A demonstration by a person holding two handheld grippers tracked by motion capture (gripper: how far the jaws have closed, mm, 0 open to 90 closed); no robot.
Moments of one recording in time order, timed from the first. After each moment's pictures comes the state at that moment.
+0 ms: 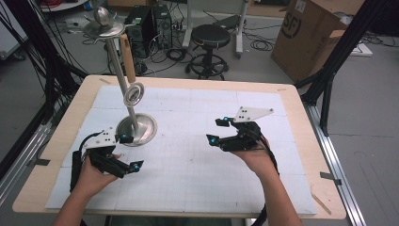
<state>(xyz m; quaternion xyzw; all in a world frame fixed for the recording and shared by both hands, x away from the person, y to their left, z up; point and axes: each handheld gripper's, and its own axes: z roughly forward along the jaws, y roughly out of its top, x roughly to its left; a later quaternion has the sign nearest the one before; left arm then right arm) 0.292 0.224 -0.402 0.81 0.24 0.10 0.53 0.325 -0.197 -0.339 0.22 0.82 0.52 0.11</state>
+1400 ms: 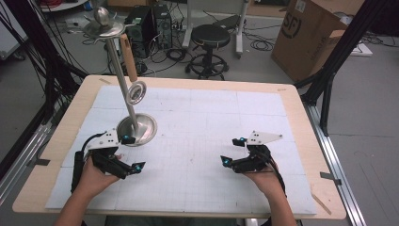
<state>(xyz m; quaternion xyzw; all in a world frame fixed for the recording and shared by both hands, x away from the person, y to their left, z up) 0.292 0.219 -0.405 0.81 0.23 0.10 0.52 0.303 -0.239 -0.411 0.29 0.81 0.50 0.10</state>
